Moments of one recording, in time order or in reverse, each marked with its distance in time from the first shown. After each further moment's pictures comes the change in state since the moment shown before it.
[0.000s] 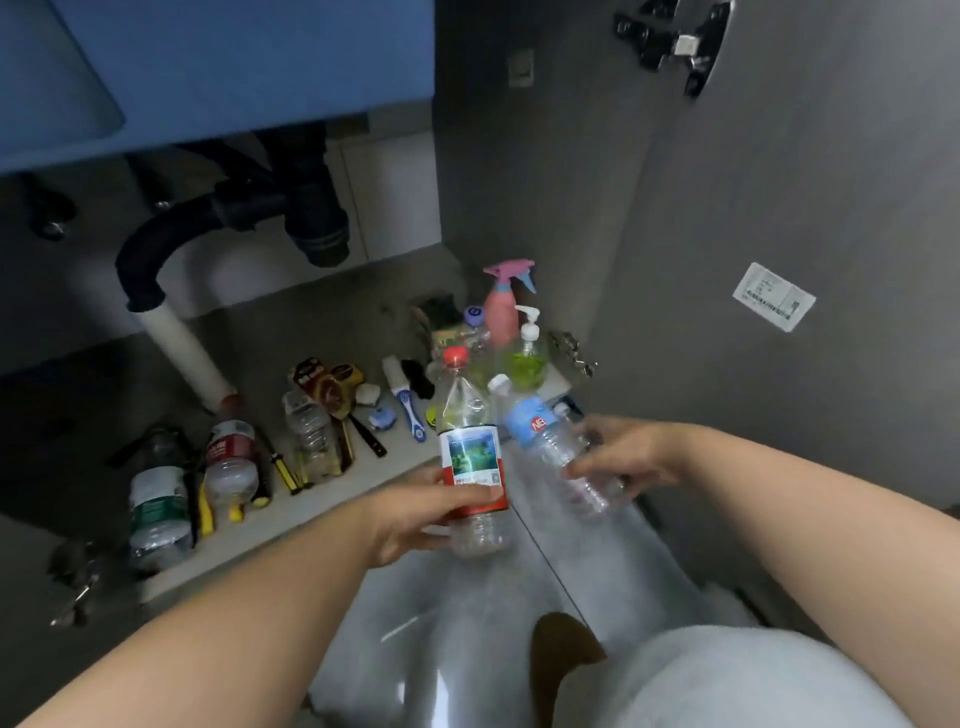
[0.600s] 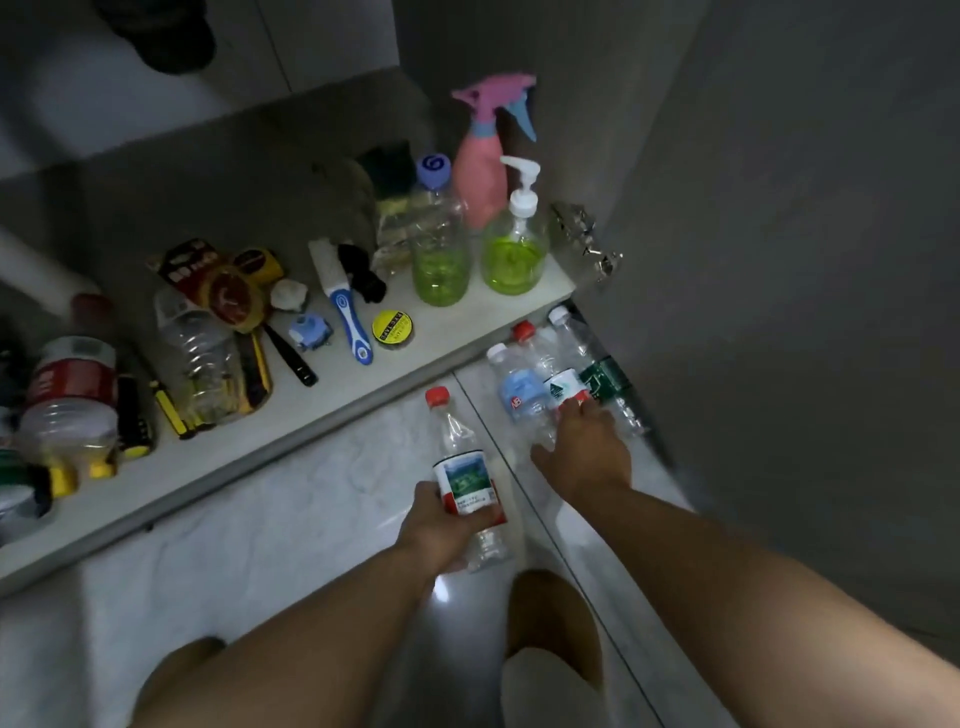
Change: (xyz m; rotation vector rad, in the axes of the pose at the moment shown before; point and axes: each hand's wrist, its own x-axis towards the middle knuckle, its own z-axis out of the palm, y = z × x) left_hand 0.153 -0.130 0.054 -0.021 0.271 -0.205; right_hand 0.155 0.112 0.094 -0.580 0.534 0.084
